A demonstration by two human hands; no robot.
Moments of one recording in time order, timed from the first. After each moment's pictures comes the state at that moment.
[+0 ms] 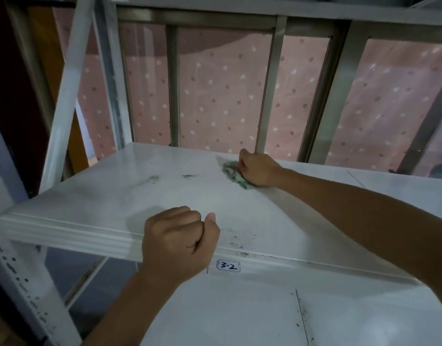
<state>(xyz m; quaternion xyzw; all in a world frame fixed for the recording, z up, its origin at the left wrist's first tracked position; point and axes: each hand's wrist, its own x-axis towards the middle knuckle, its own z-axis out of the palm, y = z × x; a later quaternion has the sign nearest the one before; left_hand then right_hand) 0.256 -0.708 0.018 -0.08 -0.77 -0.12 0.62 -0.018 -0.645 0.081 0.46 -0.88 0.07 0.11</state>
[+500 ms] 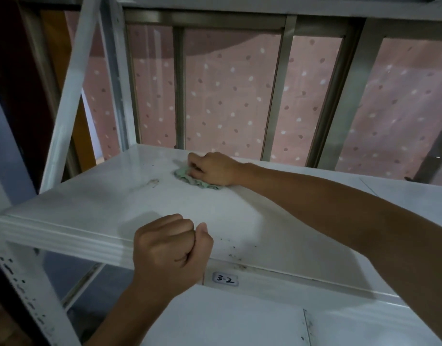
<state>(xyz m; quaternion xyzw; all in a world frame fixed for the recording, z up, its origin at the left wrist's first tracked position) 0.257 -0.708 0.011 -0.04 -0.78 -0.11 0.61 0.008 -0.736 0.080 0.67 -0.73 0.03 0.10</state>
